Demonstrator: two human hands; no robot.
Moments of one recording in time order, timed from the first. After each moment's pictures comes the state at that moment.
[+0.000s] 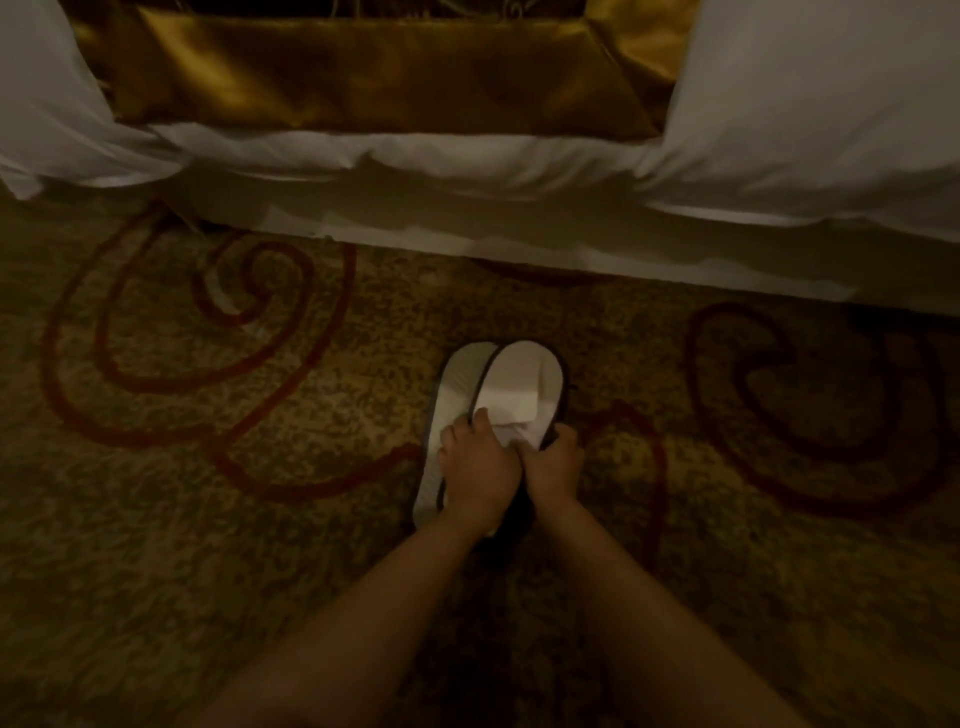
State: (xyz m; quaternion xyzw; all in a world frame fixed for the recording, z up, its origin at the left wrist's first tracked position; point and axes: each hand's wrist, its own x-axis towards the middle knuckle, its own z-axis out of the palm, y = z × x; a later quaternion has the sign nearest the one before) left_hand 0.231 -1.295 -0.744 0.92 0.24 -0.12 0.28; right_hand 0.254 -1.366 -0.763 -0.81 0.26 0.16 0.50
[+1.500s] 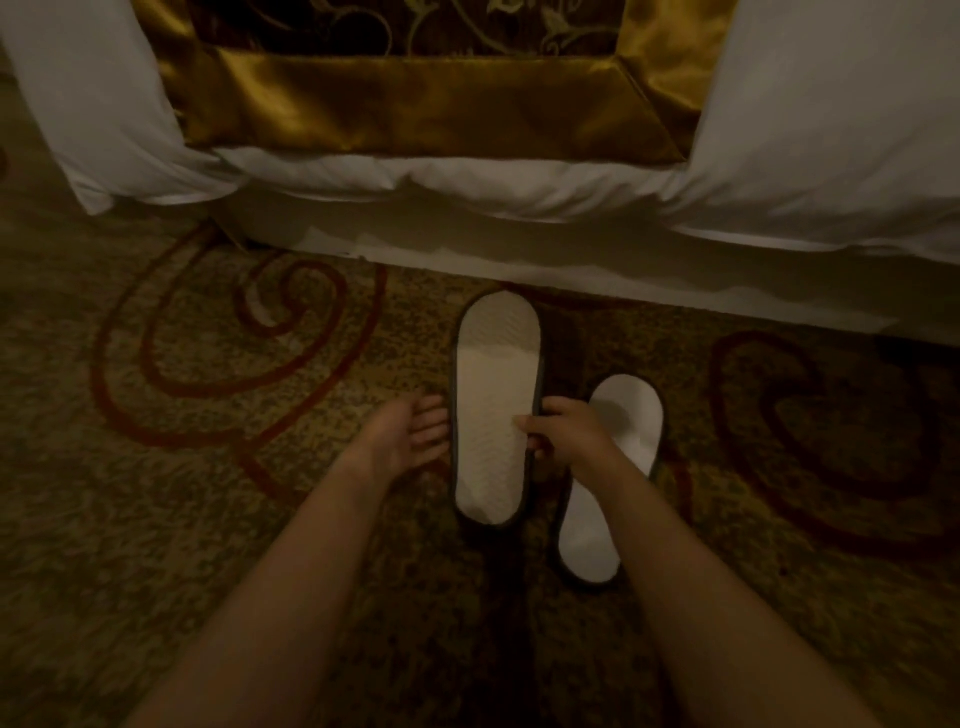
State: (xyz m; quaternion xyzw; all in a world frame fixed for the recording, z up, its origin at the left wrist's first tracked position) left_hand 0.250 -1.182 -0.713 0.48 0.44 -0.16 0.74; right_hand 0.299 -1.369 -0.717 -0.71 0.11 0.35 0.60
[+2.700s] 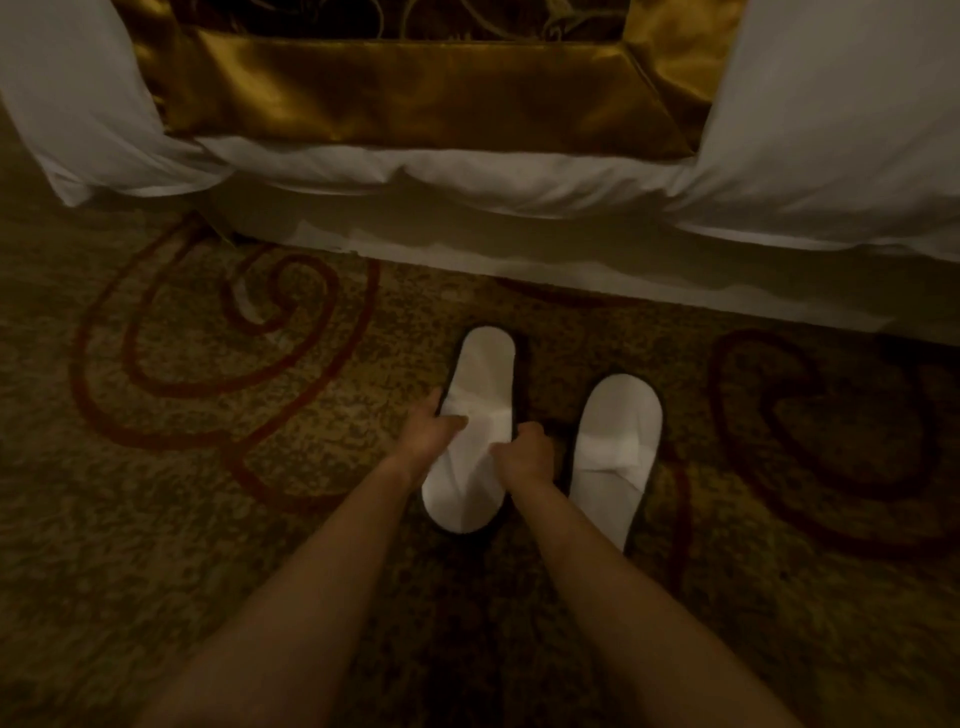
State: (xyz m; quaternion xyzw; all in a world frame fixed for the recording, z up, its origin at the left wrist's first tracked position) left_hand 0.261 -1.199 -0.755 0.71 0.32 -0.14 0.62; right_hand 0.277 -1.321 -0.756 -0.86 0.15 0.28 0.39
